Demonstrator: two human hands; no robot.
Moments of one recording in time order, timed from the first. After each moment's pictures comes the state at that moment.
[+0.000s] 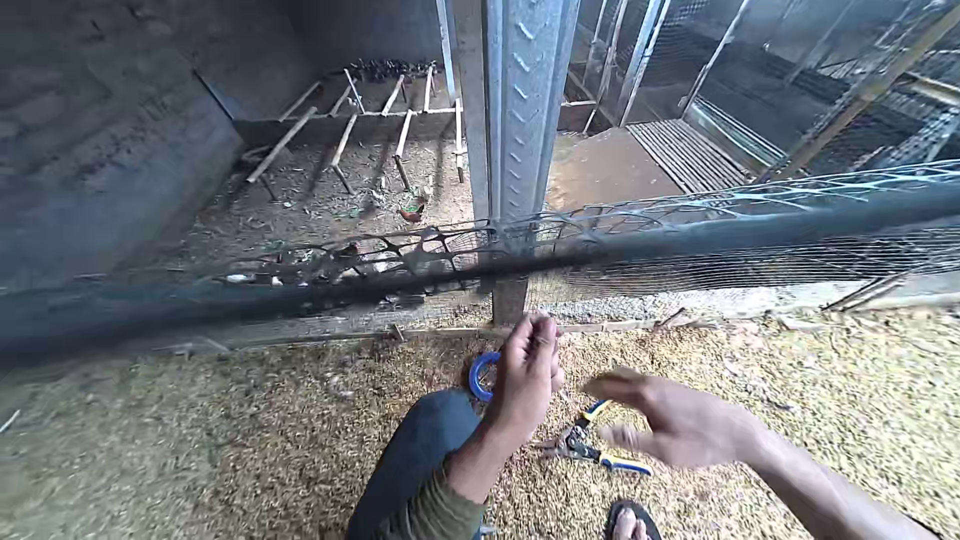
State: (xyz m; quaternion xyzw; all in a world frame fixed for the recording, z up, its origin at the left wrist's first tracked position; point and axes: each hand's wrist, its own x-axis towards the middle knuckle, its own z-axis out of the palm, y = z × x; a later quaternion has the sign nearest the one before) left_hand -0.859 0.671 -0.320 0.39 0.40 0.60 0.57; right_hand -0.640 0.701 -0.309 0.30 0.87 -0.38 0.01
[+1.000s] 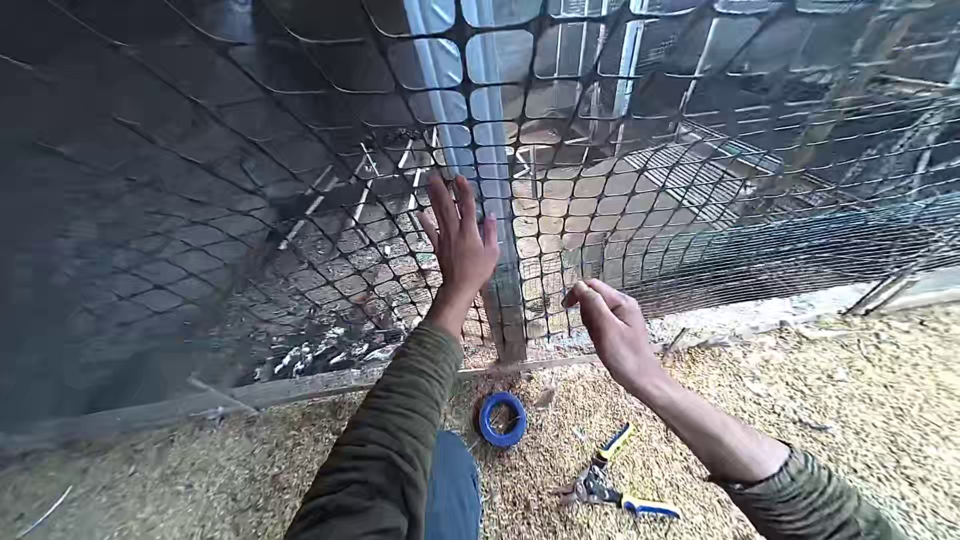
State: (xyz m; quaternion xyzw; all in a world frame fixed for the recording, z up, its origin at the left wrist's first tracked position) left_hand -0.914 0.852 -0.245 0.64 0.61 0.43 -0.18; right_hand -0.697 0.751 -0.269 0.40 0.66 -0.34 -0.53
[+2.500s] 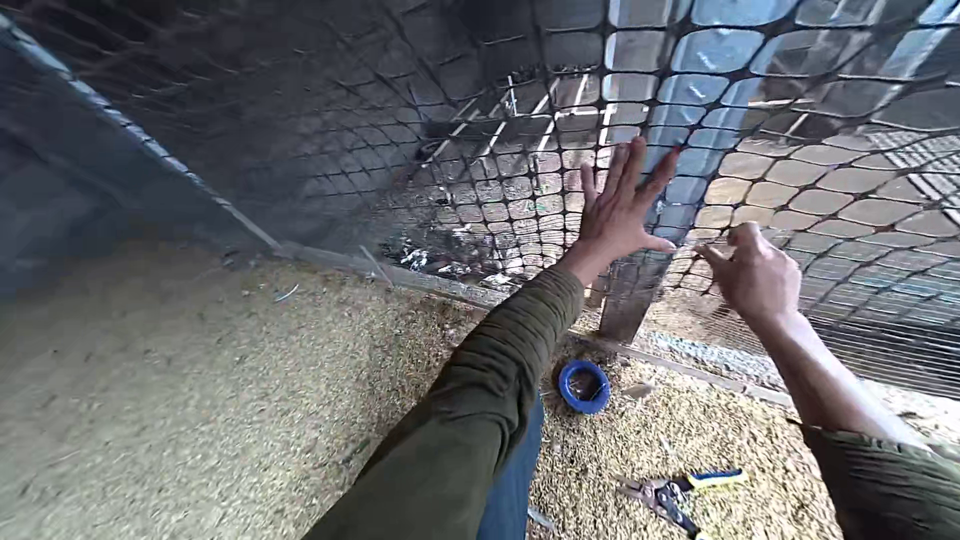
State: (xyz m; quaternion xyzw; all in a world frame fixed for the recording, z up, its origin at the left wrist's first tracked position) left_hand -0.938 0.866 -0.285 0.69 0.64 0.26 -0.23; right_hand -0.726 0.890 -0.322 0.52 0.80 -0.10 -0.28
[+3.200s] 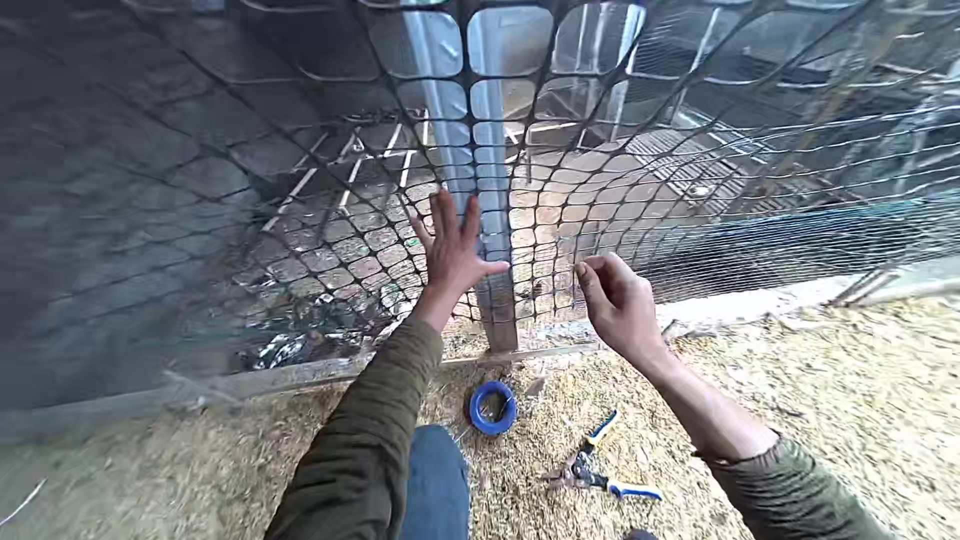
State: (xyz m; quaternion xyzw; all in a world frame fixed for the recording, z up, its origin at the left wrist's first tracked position) left_hand -0.934 0.866 -0.284 0.71 0.63 0.27 -0.19; right_hand -0.678 0.784 -0.275 0.41 0.72 -0.16 -0.53
